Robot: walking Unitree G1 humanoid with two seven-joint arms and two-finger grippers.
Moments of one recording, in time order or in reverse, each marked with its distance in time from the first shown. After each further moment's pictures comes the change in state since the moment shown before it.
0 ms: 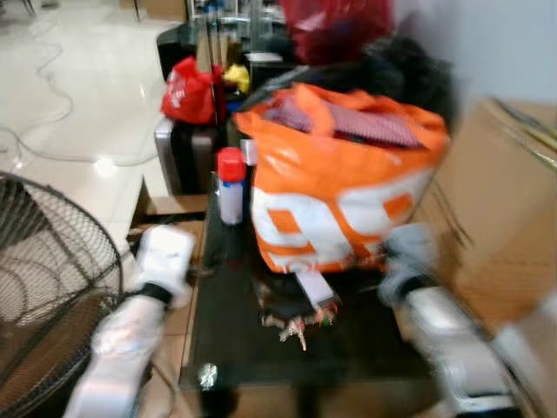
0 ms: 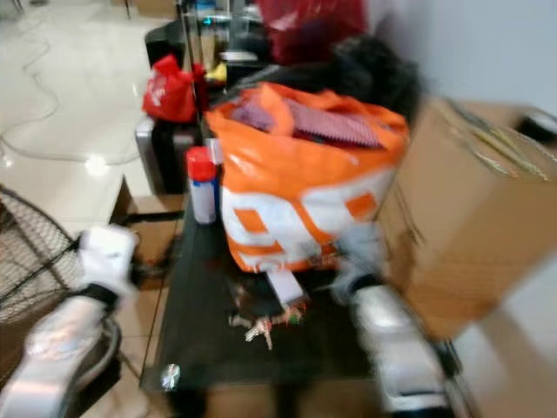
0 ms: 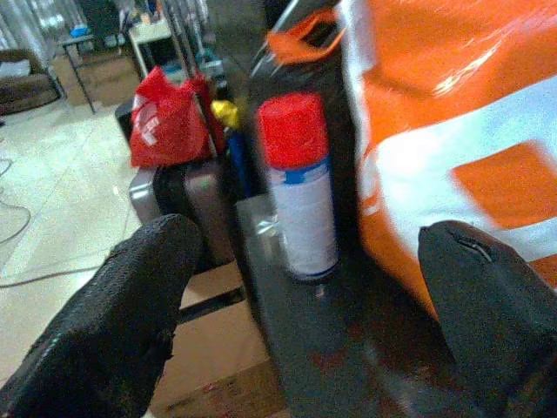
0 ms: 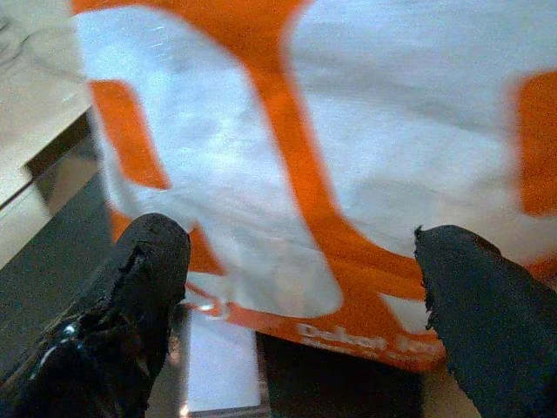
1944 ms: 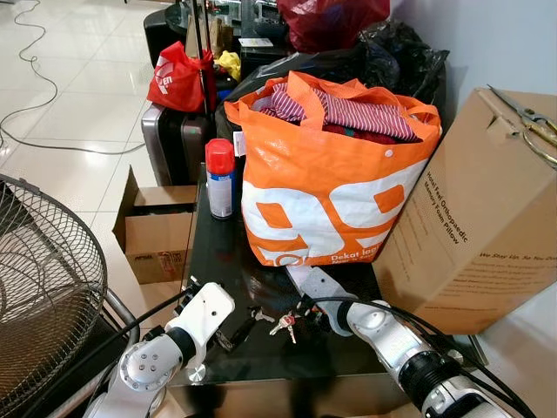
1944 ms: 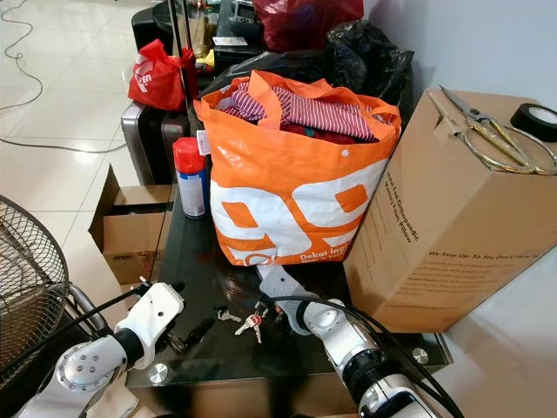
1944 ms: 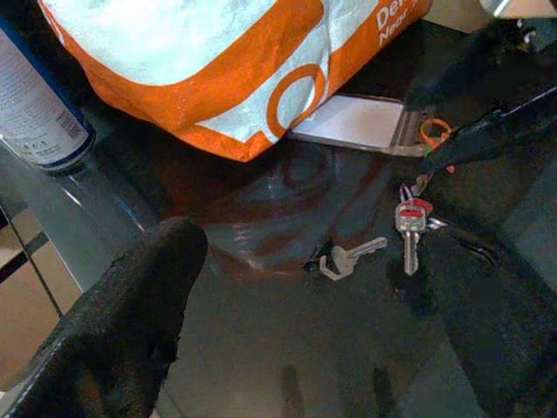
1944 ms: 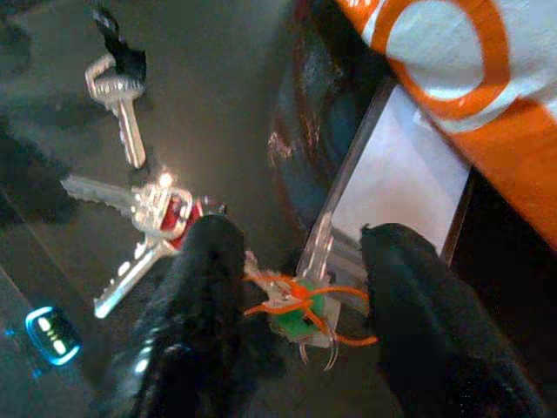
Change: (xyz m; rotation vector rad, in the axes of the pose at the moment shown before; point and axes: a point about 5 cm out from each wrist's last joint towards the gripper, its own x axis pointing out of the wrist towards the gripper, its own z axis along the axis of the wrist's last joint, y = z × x) left arm -0.019 -0.047 -0.049 0.129 0.255 -0.483; right arm 0.053 0.046 -0.078 -0.427 0.363 0.439
